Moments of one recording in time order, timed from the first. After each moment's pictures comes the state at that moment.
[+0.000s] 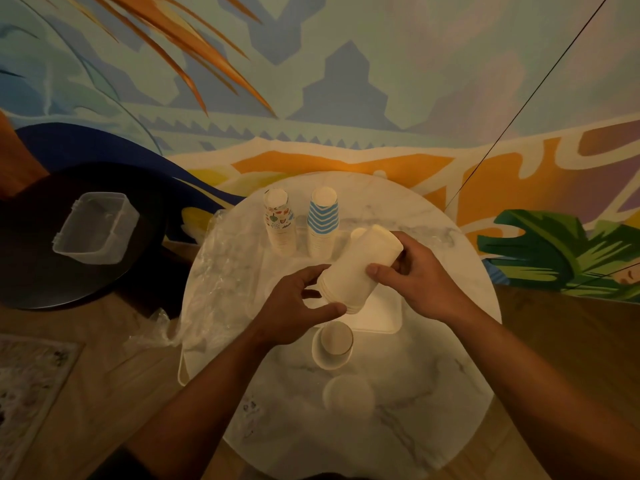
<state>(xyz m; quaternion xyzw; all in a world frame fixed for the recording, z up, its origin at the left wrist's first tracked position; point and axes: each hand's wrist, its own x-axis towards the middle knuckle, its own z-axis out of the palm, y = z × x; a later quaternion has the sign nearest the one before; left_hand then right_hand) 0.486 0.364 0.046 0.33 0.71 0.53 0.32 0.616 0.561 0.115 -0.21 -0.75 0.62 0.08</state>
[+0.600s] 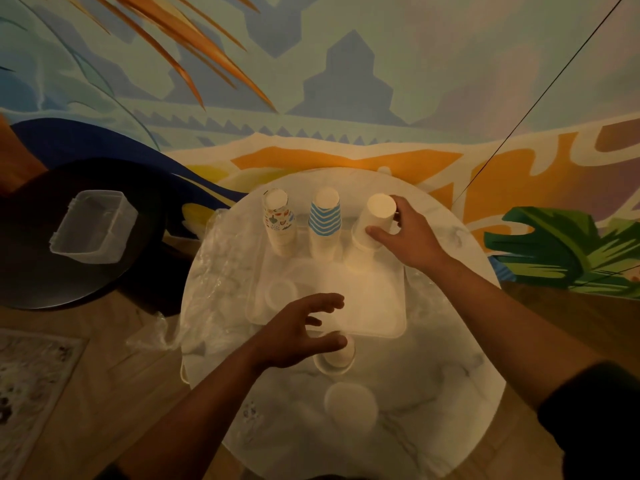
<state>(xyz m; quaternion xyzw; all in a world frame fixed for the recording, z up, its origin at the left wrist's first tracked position) 0.487 0.352 0.021 0.37 0.71 0.44 0.40 0.536 0.645 0.038 -0.27 -0.85 0.43 0.11</state>
